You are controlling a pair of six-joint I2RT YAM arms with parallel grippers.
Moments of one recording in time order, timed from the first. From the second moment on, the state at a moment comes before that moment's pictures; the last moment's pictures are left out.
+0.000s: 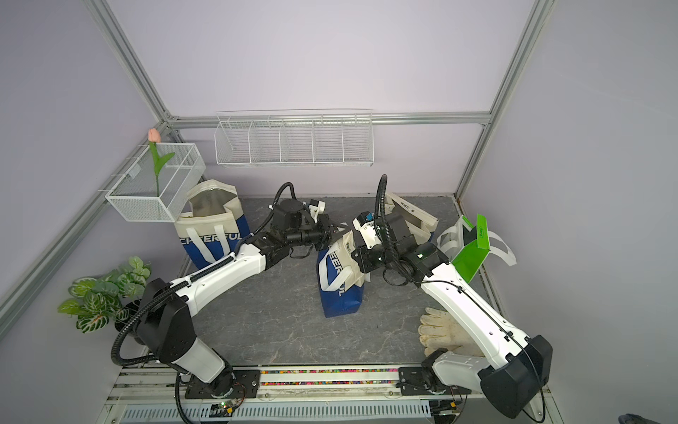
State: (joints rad) left arm -0.69 1.61 1.29 -0.02 0.53 -1.23; right arm 0.59 1.23 1.23 -0.73 -0.22 0.20
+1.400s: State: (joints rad) left arm -0.63 1.28 1.19 -0.39 0.20 -1.44; right arm 0.93 1.48 1.21 -0.31 0.55 -0.08
